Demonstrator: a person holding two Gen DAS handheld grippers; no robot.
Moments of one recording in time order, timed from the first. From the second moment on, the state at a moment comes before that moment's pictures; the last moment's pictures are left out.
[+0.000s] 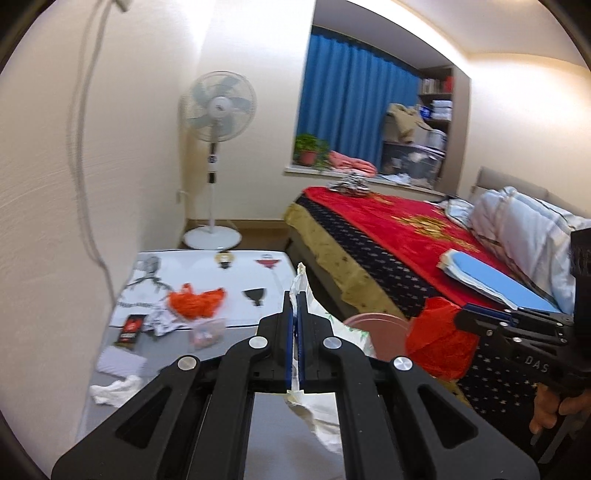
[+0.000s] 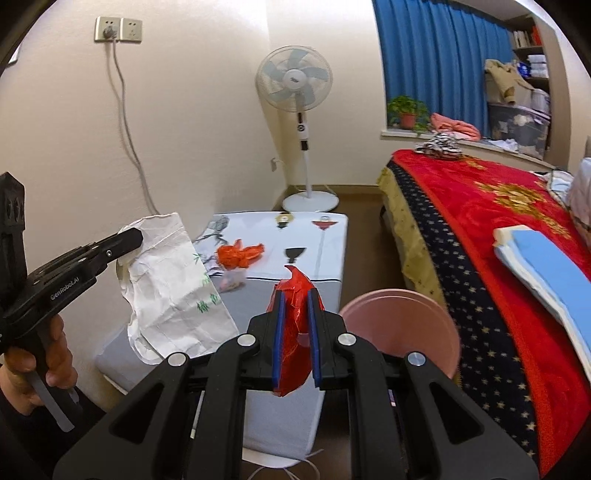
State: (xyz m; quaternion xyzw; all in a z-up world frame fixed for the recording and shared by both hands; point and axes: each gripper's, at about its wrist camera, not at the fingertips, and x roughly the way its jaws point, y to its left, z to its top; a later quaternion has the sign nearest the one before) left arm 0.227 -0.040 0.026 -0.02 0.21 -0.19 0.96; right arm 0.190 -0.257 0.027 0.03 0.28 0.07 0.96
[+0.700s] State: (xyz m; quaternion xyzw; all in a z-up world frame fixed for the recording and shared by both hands) left arm 0.329 -0.204 -0.034 0.03 0.27 -0.26 0.93; right arm 0.283 -0.389 -0.031 0.05 0.32 -0.05 0.94
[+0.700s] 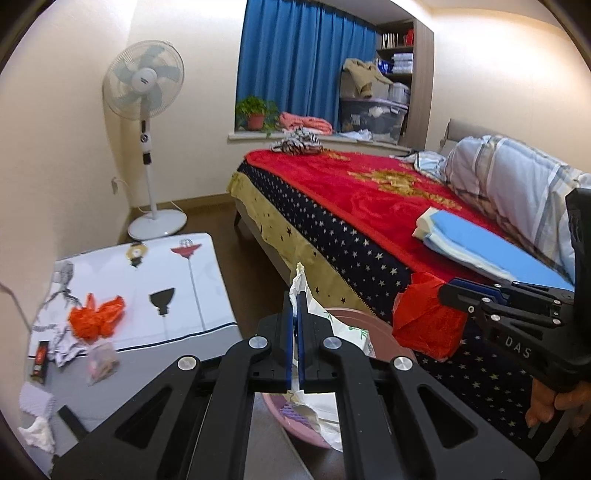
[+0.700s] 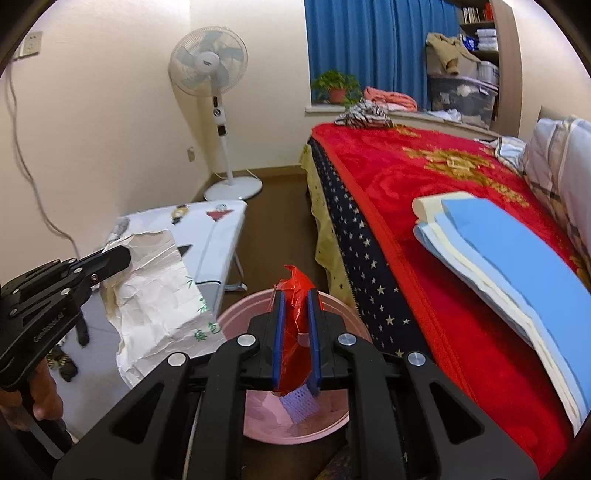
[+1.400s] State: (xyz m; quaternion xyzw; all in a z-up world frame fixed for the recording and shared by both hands) left arm 0.382 -0.225 -0.101 0.05 0.32 -0.18 0.93; right arm 0.327 -0.409 -0.096 0.07 0.39 -0.07 0.92
